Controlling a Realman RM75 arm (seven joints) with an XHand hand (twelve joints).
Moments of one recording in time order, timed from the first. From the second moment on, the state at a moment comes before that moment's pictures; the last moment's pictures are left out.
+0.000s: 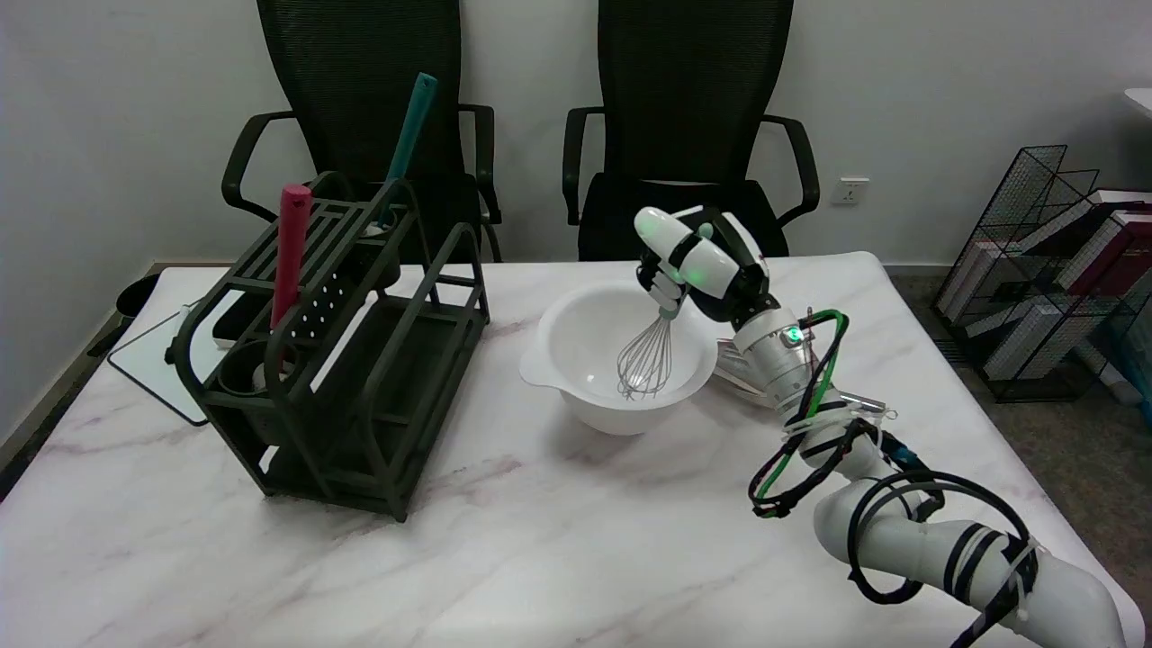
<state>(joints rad) 0.15 -1.04 1.03 -1.20 -2.31 0.82 1.49</state>
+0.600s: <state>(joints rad) 0.16 -1.04 1.01 -1.14 -2.28 0.84 1.56</state>
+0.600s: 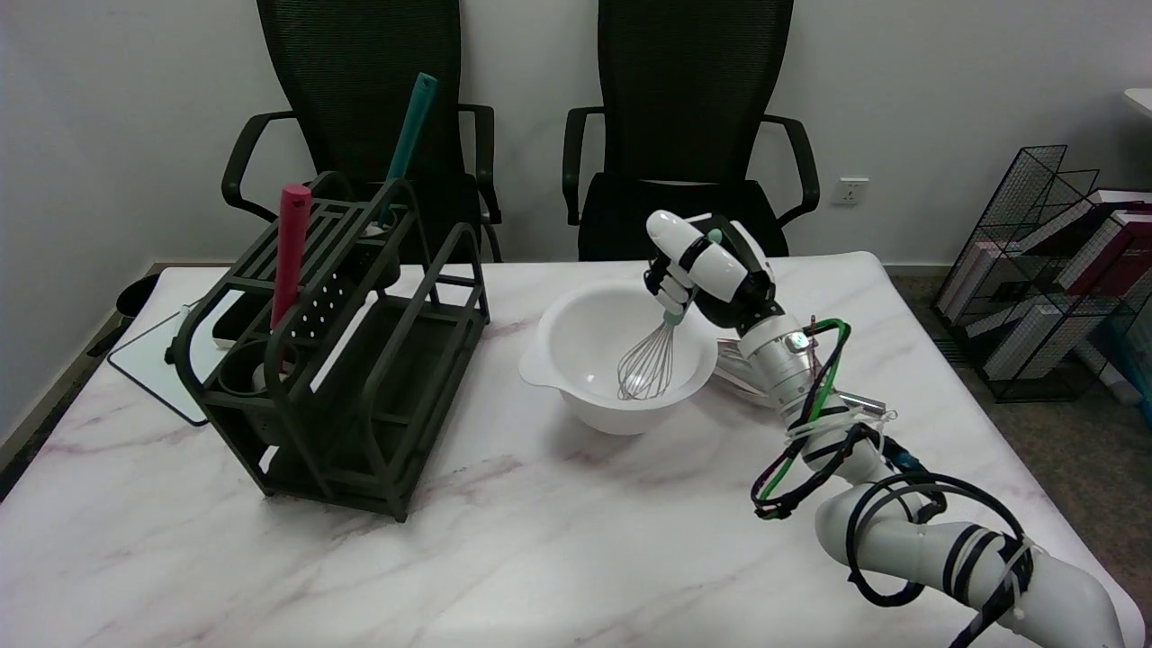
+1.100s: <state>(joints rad) 0.22 -1.06 0.98 -1.09 -2.27 0.85 1.57</state>
